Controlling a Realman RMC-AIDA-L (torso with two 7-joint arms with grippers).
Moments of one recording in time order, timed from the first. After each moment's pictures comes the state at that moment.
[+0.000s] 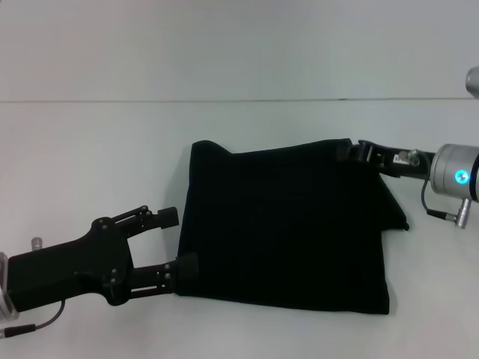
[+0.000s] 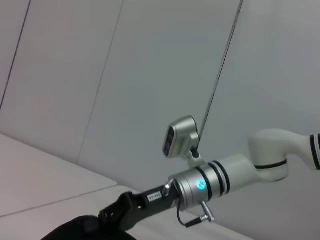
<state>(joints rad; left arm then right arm) -0.37 -2.17 0.49 0.75 1.97 1.88 -1.31 0.71 2.08 -0.84 -0.48 -1.93 -0.90 2.17</state>
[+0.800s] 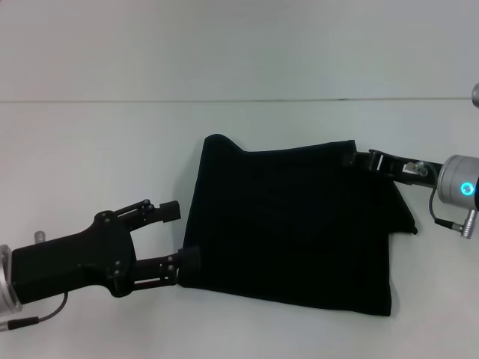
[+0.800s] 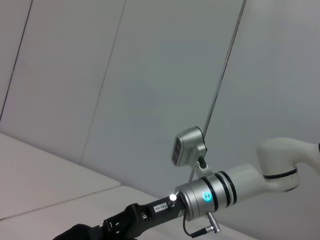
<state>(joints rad) -0.39 -2.17 0.49 0.75 1.96 1.86 -1.32 0.69 2.09 -0.83 -0.45 -1.90 -0.83 2.08</state>
